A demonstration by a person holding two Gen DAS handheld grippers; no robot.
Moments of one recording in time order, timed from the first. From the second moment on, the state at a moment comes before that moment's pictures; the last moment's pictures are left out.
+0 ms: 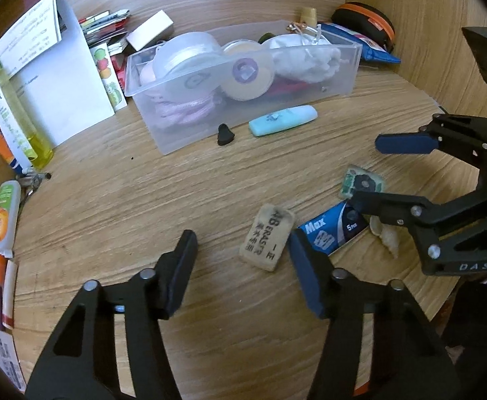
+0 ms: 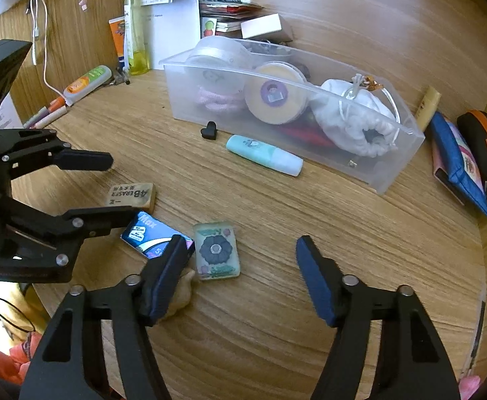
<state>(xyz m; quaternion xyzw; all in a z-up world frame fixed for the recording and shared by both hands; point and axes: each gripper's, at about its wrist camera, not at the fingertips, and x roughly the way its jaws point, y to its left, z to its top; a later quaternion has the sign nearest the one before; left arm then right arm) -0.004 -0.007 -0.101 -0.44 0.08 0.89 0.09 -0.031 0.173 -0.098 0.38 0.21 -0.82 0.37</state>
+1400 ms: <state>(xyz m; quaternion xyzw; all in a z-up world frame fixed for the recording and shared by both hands) -0.014 -0.032 -0.031 -0.35 -0.04 0.94 0.03 -0.076 0.183 -0.032 0.34 0.15 -0.83 0.41</state>
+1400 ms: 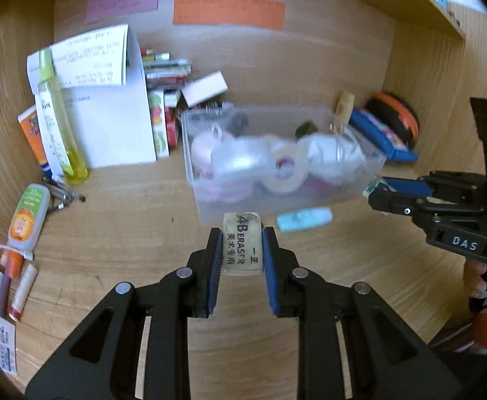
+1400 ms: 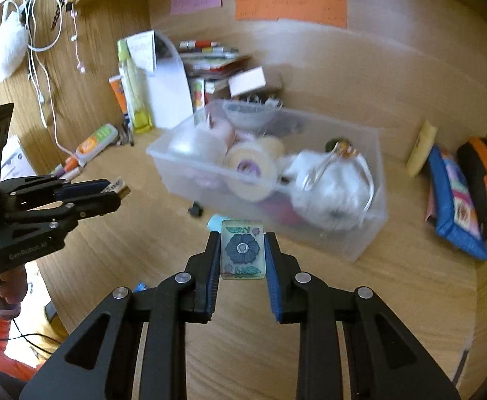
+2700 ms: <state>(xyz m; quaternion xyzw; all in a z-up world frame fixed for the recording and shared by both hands) -0.148 -0.027 -0.010 -0.38 -0.04 0.92 0.06 -0.186 0.139 -0.011 0.35 0.15 -0.84 0.39</state>
